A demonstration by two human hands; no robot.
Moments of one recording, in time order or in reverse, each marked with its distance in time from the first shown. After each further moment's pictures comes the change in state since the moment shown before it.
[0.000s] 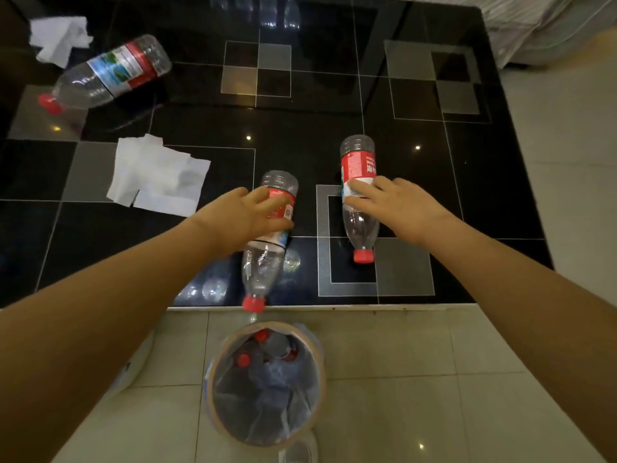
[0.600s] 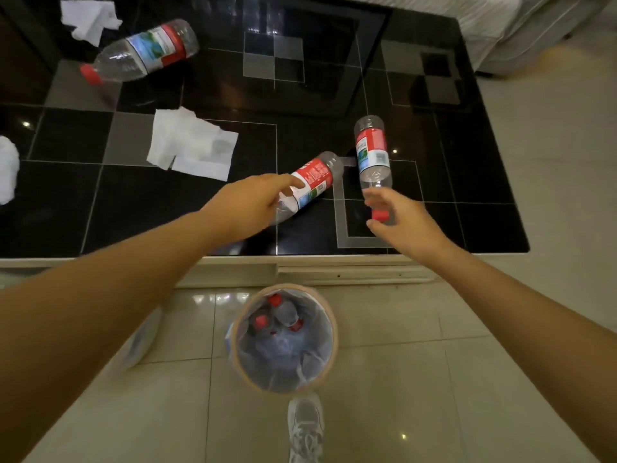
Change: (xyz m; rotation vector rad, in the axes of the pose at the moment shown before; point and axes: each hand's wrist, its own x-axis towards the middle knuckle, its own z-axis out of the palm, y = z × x) left_hand -0.092 0.035 0.004 -0.997 0.291 -0.325; right_hand -0.076 -0.117 -0.018 1.211 0.295 0.502
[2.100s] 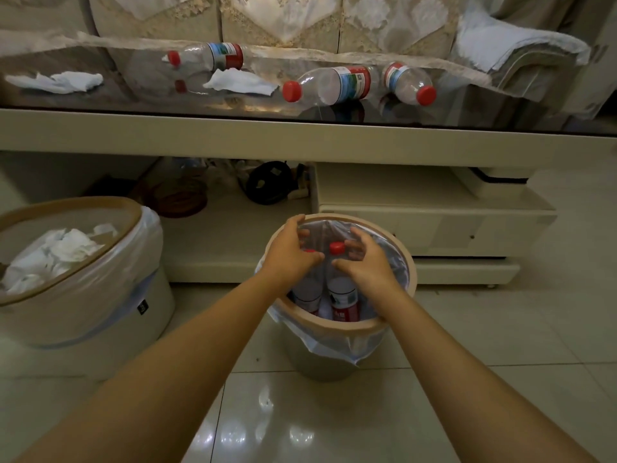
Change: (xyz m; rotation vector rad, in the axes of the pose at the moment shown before) left_hand -0.093 -0.106 0.371 -0.640 0.538 -0.015; right_hand -0.085 0.132 0.372 0.639 0.290 -0.143
